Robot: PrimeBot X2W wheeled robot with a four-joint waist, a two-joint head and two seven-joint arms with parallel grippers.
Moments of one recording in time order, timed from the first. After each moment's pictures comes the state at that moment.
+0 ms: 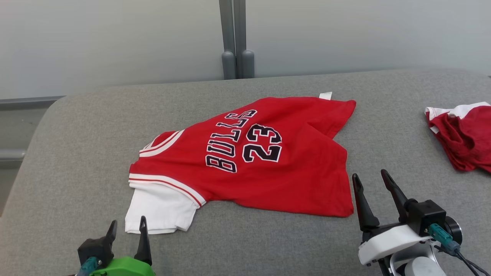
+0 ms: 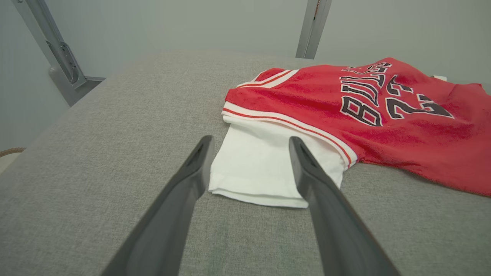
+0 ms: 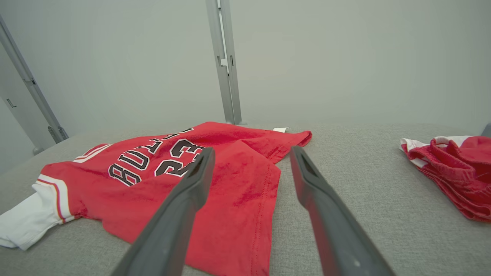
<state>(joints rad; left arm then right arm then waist) 0.02 0.11 -0.12 0.32 -0.30 0.04 -0.17 -0.03 -0.05 0.06 0.19 0.13 0.13 -0.26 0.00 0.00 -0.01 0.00</state>
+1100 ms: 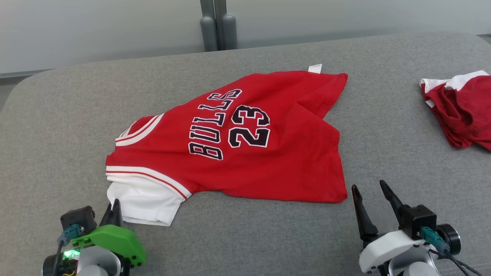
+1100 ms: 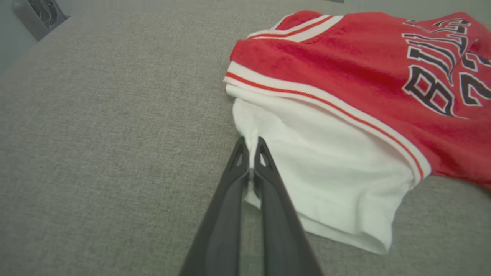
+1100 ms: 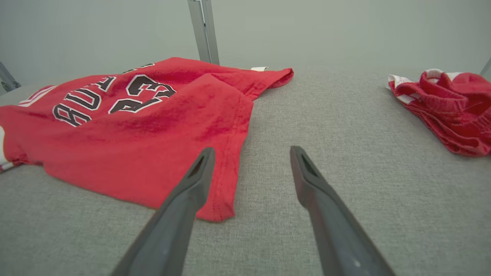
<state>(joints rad) -0.18 0.14 -0.08 0.55 -0.39 0.04 -0.07 -0.05 -0.05 0.05 0.28 0.07 0.13 -0.26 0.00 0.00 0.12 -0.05</state>
